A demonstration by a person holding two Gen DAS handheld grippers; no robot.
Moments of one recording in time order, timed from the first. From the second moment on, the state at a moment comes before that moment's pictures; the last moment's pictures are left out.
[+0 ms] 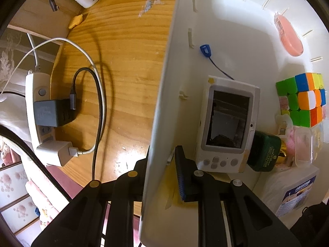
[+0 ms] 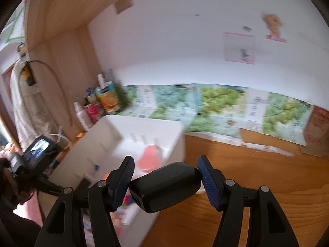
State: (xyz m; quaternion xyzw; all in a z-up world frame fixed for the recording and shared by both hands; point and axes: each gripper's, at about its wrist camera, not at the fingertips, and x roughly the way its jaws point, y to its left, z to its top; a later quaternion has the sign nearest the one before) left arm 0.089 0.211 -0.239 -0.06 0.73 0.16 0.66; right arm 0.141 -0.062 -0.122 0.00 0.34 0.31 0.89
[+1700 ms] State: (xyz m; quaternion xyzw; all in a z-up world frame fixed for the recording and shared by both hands) left arm 0.082 0.204 -0.227 -0.05 0.72 0.15 0.67; right arm 0.146 -0.062 -0.135 -0.12 0.32 0.30 0.89
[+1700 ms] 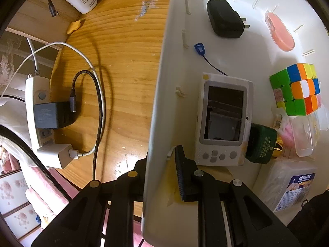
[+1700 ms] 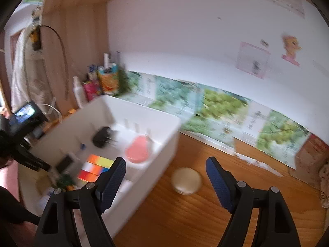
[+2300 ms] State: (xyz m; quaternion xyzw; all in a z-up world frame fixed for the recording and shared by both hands) left arm 0.085 0.213 -0.235 -0.05 0.73 0.14 0.67; right arm 0.190 -0.082 -0.200 -0.14 0.38 0.26 0.88
